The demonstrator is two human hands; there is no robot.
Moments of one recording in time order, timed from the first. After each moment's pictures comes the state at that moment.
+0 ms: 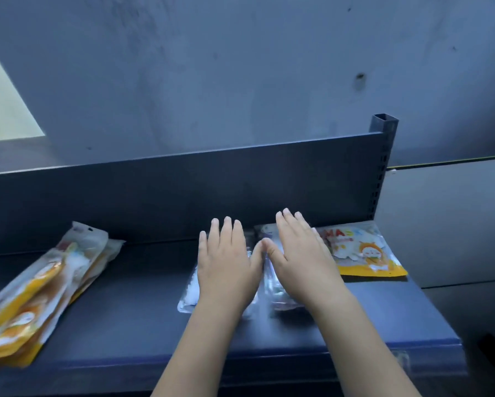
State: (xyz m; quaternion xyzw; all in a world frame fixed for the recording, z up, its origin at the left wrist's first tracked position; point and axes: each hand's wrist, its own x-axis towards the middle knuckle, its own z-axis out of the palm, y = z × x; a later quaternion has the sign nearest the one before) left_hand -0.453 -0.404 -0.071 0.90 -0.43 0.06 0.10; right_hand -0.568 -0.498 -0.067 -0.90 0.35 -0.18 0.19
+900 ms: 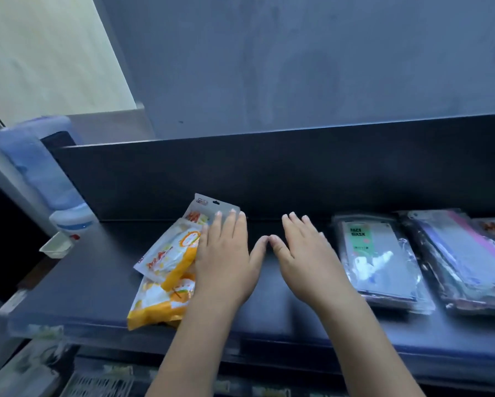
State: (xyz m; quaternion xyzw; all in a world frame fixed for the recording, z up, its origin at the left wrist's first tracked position) left_hand -0.233 -0.195 -0.067 0.91 -0.39 0.07 0.10; right_hand -0.342 -0.308 -0.075 -0.90 0.30 -0.14 0.27
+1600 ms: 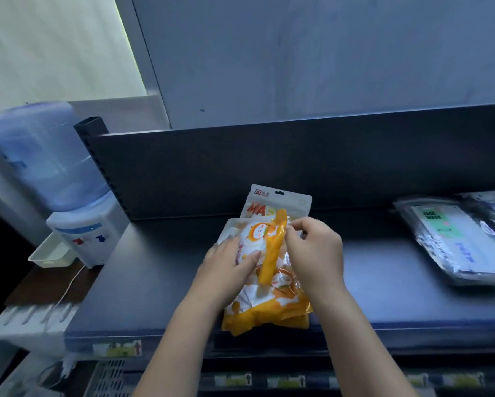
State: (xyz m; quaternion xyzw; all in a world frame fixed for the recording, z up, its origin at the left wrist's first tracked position) left_hand -0.049 -0.059 -0.106 0.86 -0.40 -0.17 0.25; right_hand -0.187 -0.172 -0.088 -0.73 0.45 -0.36 0.36
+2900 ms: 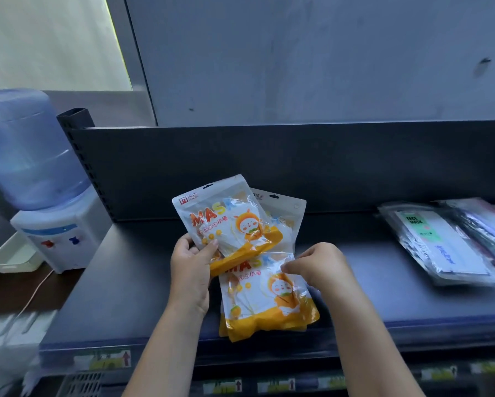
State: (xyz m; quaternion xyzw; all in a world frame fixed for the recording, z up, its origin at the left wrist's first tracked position) left_hand -0.032 -0.050 -0.113 0.58 -0.09 -0.28 0.76; right_hand -0.203 -0.183 -0.085 -0.72 0.58 -0.08 0.38
